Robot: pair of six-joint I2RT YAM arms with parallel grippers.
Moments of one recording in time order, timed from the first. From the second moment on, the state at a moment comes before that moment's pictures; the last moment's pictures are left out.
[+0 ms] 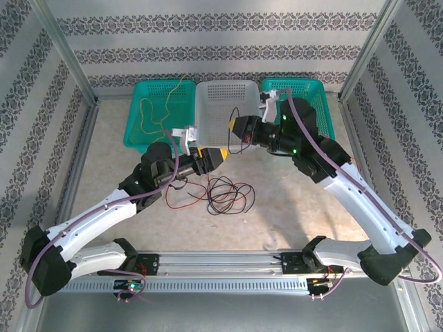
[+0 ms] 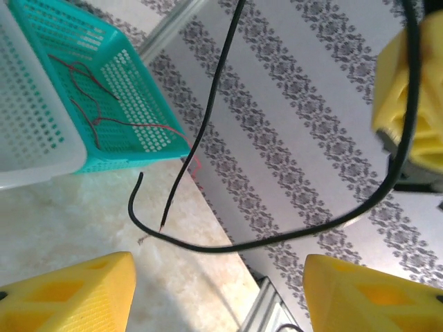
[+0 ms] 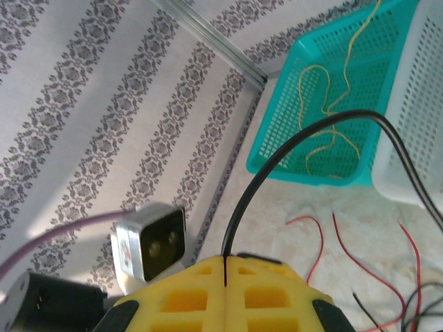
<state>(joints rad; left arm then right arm) -0.69 1.10 0.84 0.16 0.29 -0.80 0.62 1.24 1.46 -0.52 -0.32 0.81</state>
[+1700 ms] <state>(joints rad) -0.66 1.79 1.07 -0.49 0.05 -0.60 0.48 0.89 1.12 -0.87 -0.17 0.73</state>
